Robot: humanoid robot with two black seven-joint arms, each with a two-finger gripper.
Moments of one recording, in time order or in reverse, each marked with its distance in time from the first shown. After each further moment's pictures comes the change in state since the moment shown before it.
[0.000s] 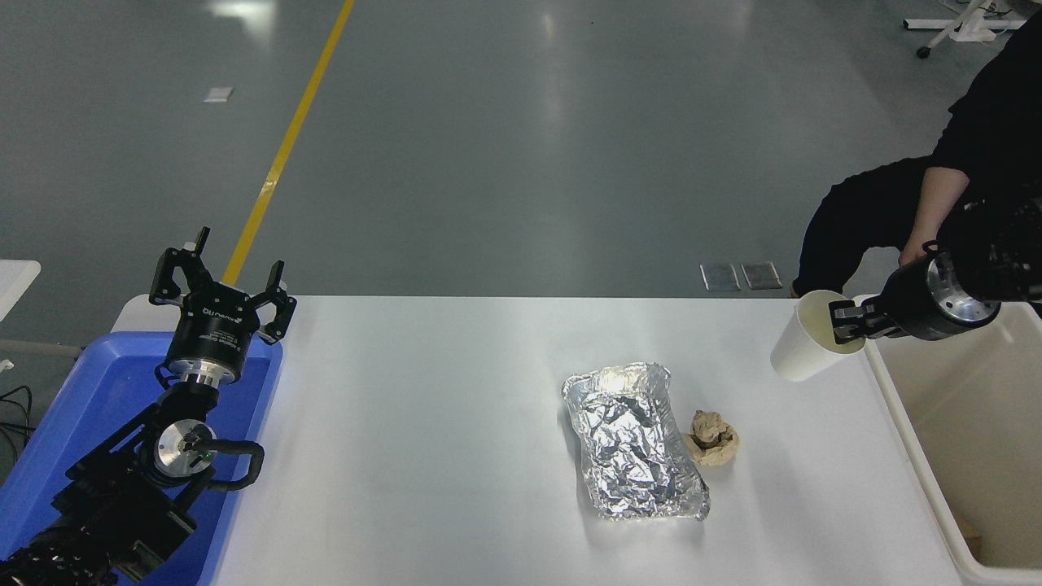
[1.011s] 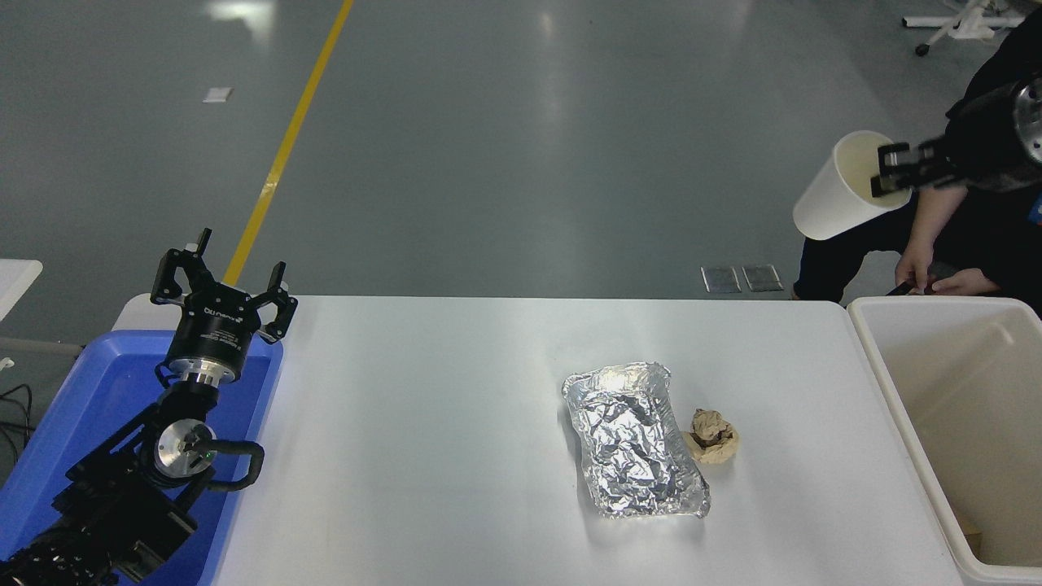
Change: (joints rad) left arm 0.000 0.000 0.001 0.000 0.000 0.000 -0.001; right arm 0.022 -0.145 0.007 -0.296 0.123 0.098 0.005
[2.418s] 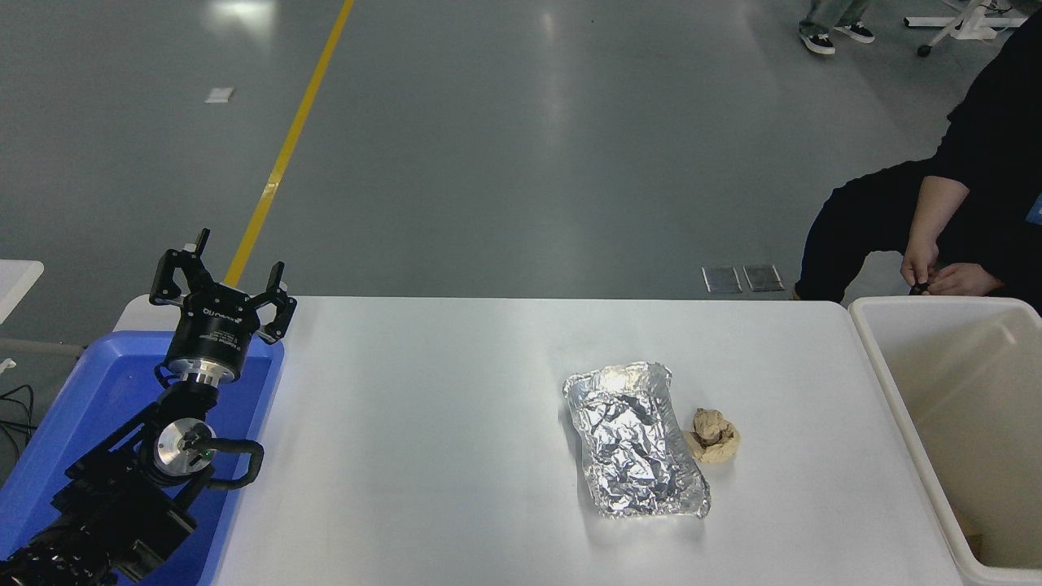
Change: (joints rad) left arm 0.000 0.000 -0.001 0.000 0.000 0.000 0.000; right arm -1.244 -0.176 1.127 -0.762 0.400 -0.360 -0.562
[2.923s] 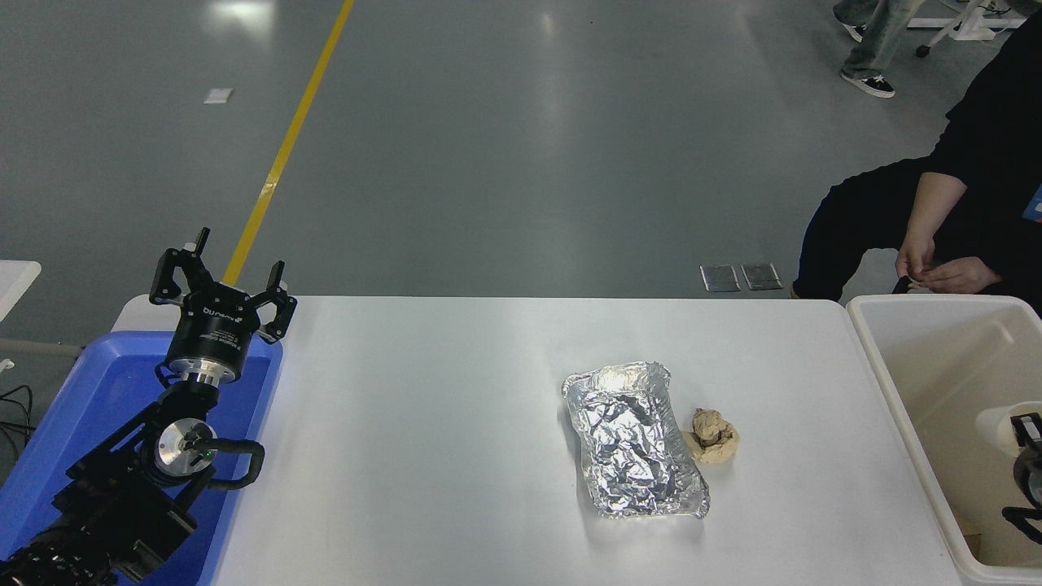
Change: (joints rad) left arm 0.000 0.000 0.000 0.000 0.000 0.000 0.000; right arm -0.121 0.111 0.113 -0.007 0.028 -0.083 -0.010
